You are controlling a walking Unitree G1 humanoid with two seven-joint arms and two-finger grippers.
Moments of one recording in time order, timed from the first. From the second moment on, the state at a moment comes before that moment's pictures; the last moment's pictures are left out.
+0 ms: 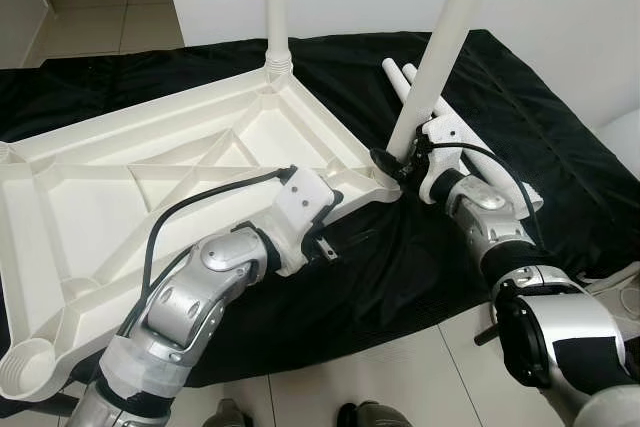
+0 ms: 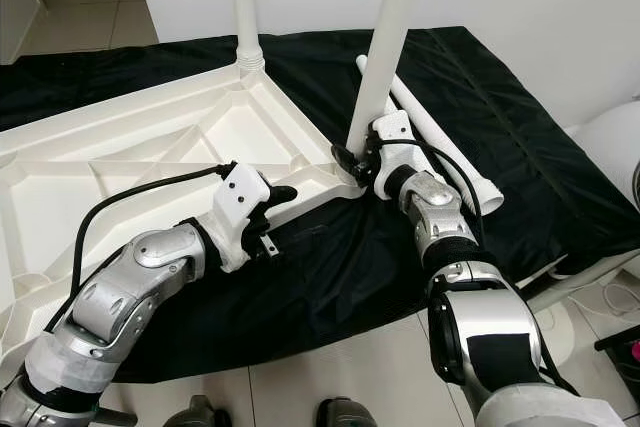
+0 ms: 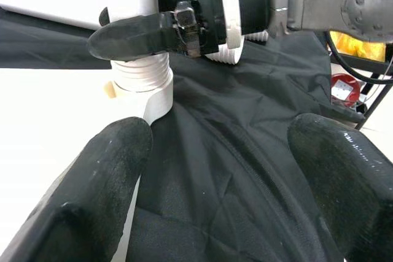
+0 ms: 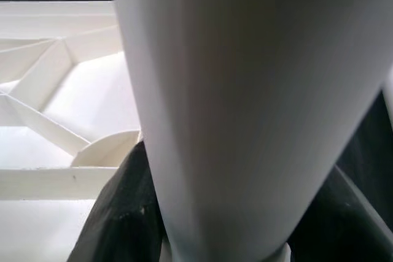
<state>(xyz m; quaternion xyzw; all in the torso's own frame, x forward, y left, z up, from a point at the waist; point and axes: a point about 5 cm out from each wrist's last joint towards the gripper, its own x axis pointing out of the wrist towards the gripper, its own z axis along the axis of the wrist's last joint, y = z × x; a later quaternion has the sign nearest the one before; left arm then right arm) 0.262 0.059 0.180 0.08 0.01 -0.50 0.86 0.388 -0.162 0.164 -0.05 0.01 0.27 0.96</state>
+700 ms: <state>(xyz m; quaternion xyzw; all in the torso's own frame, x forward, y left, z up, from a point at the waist) 0.263 0.059 0.181 0.08 0.01 -0.50 0.86 0.391 -0.148 0.159 -0.01 0.00 0.21 0.98</state>
